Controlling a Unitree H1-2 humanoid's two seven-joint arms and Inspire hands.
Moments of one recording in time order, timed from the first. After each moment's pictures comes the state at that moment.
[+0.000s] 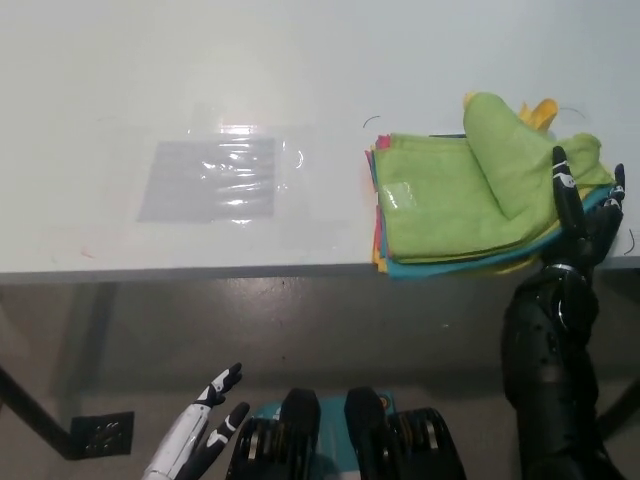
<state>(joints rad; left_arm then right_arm) 0.00 0.20 -0.14 0.30 0.31 -0.33 -0.02 -0.80 0.10 -0.67 0.93 0.31 -0.38 -0.24</state>
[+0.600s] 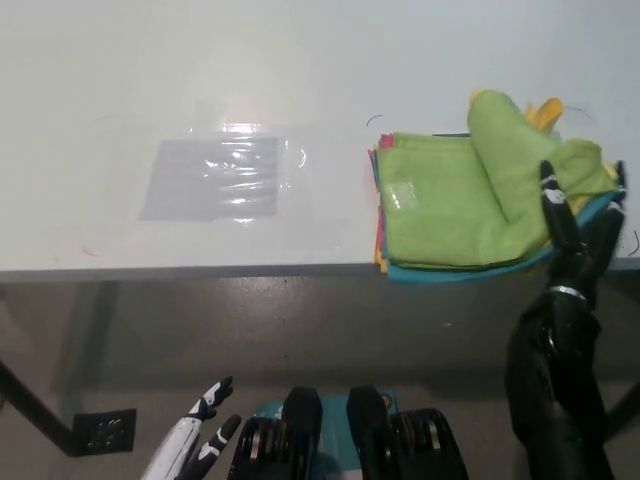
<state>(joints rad) 0.03 0.21 -0.13 0.30 0.31 -0.33 -0.02 -0.63 0.07 -0.43 0.72 0.06 -0.42 -0.37</state>
